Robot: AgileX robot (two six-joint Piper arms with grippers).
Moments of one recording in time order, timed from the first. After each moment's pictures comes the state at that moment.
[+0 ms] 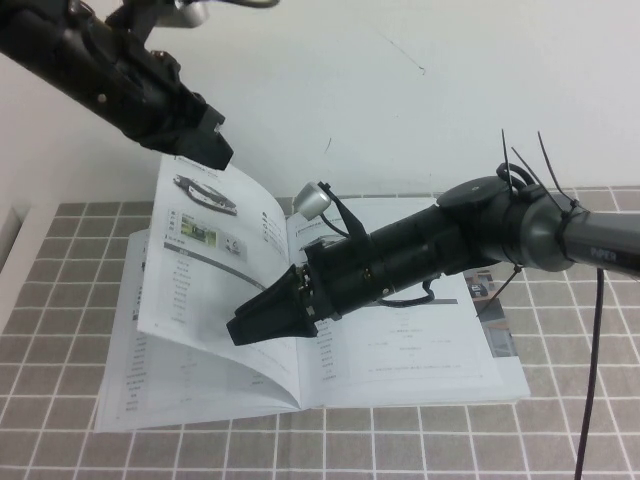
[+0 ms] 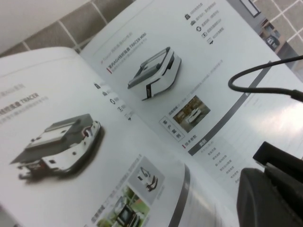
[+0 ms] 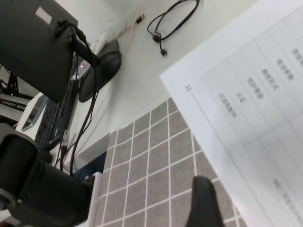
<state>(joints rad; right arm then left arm) 0.51 2.29 -1.63 1.47 1.23 -1.37 -0.15 1.87 -1.91 -0.54 1.27 0.50</state>
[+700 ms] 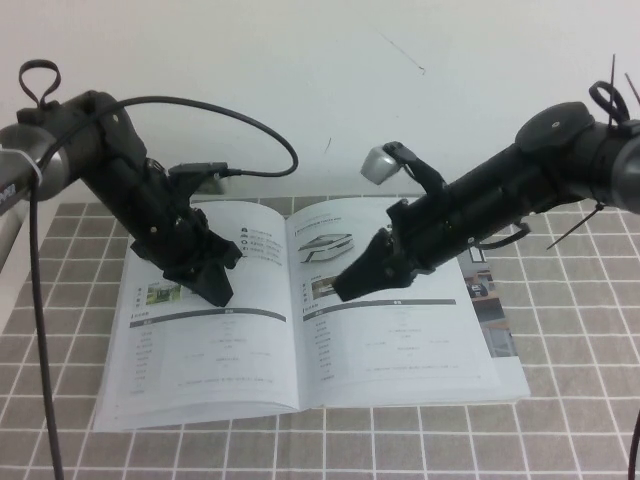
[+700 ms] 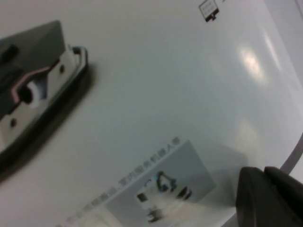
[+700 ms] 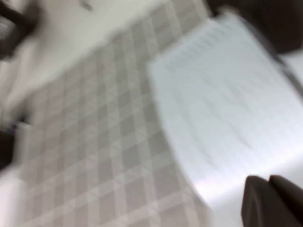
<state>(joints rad) 0.36 2.19 -1.65 1.10 1.20 -1.16 -0.15 2.17 -1.78 -0.44 1.23 0.46</state>
